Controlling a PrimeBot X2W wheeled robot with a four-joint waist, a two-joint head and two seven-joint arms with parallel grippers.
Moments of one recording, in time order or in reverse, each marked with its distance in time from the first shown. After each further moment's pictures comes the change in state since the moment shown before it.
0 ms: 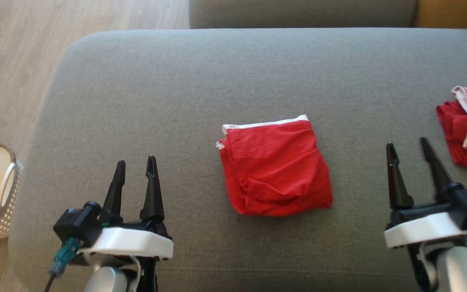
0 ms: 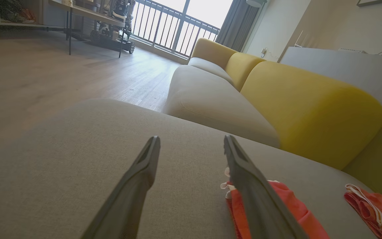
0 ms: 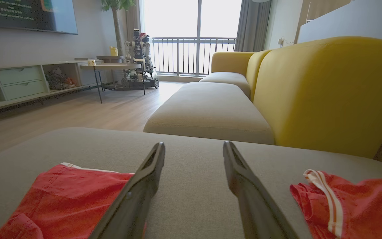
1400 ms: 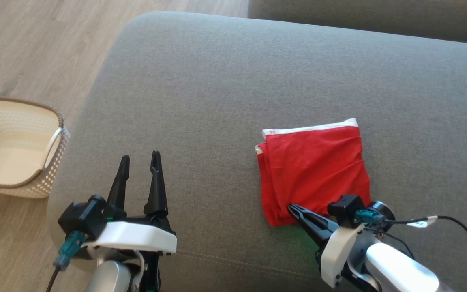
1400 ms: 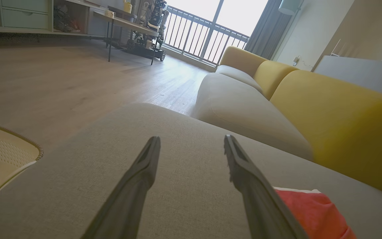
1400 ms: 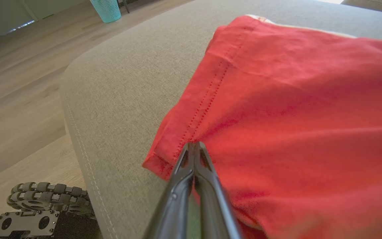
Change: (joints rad) left arm -0.033 0.000 -0.017 0.022 0.000 -0.001 0.000; right arm -0.352 -0.261 0.927 0.552 0.483 0.000 0.016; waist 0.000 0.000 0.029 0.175
